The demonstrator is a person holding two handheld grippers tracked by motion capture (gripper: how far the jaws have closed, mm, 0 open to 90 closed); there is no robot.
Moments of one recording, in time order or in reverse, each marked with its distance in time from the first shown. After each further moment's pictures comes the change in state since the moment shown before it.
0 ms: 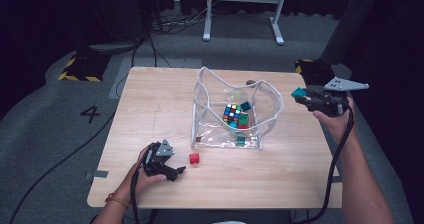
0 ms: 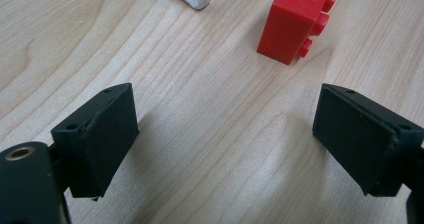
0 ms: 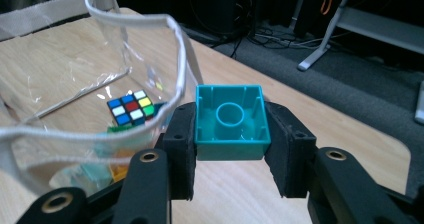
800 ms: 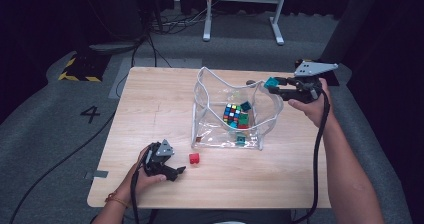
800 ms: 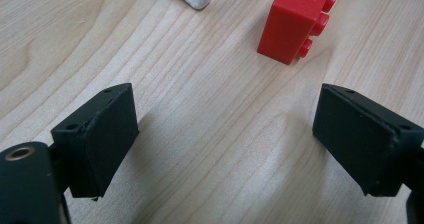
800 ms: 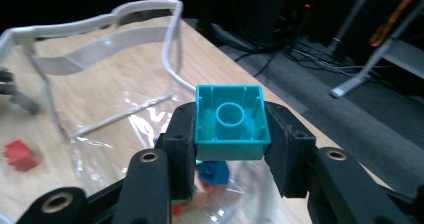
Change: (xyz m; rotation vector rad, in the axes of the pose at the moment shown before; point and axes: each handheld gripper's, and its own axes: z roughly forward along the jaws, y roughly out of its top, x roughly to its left) left arm 0.000 0.000 0.000 0.000 0.000 -0.001; right arm 0.053 0.067 0.042 0.034 0.148 -0.150
